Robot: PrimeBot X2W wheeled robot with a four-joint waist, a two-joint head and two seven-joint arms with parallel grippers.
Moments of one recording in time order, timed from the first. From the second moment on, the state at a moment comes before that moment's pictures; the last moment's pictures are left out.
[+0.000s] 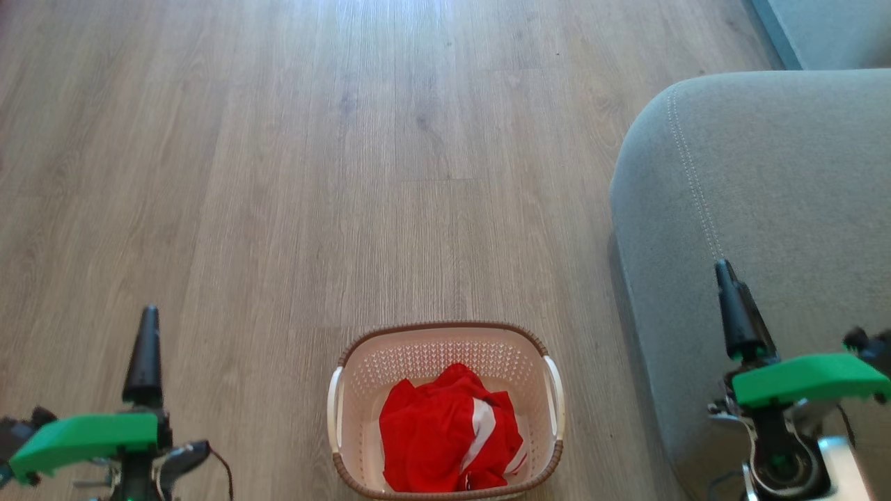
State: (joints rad) left arm -0.03 0.03 0.18 0.23 -1.34 -0.11 -0.01; right arm -0.04 -0.04 -0.08 0.16 1.05 0.13 -0.01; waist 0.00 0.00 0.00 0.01
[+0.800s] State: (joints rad) left arm -0.05 0.03 0.06 -0.06 -0.93 0.07 -0.08; right arm -0.08 -0.04 0.01 0.05 0.64 0.13 -0.08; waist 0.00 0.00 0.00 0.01
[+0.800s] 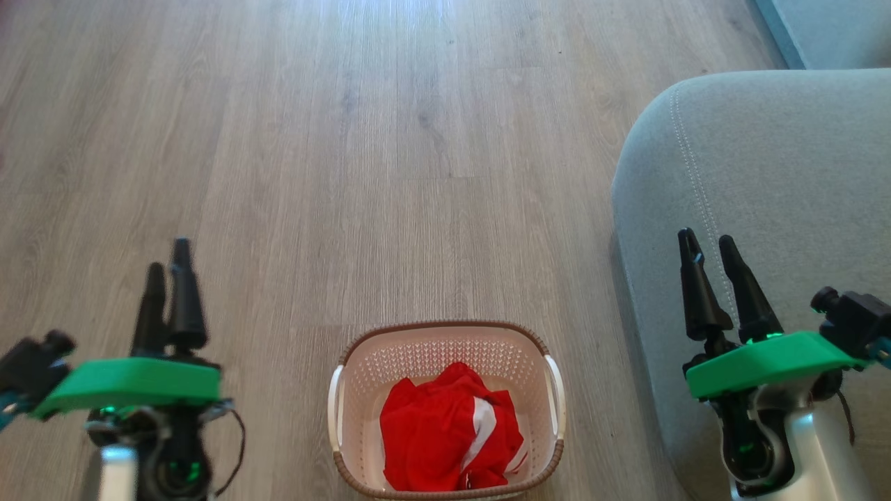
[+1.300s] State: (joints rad) left arm -0.05 0.05 -0.19 -0.07 -0.54 0.20 -0.13; right arm -0.07 -0.04 0.02 0.13 0.49 0.13 -0.12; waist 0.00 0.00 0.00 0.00
